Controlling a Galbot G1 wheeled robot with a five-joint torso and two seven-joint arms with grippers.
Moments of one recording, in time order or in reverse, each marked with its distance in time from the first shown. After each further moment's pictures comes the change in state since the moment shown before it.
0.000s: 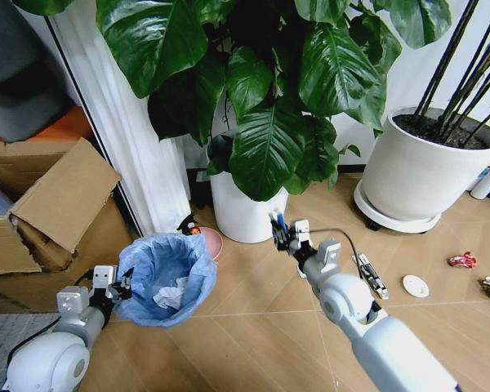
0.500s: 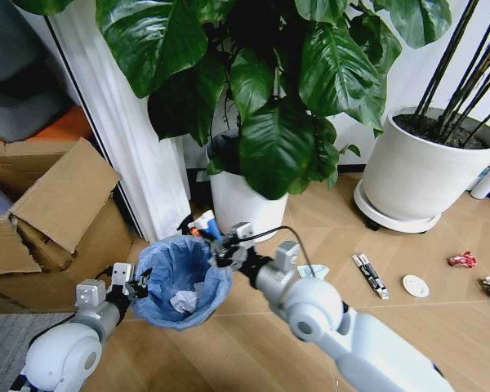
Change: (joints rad) left arm -0.042 0.049 0.066 0.002 -0.038 0.019 -0.012; right arm 0.140 0.067 -0.315 0.043 0.145 -0.024 0.050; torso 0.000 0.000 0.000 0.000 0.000
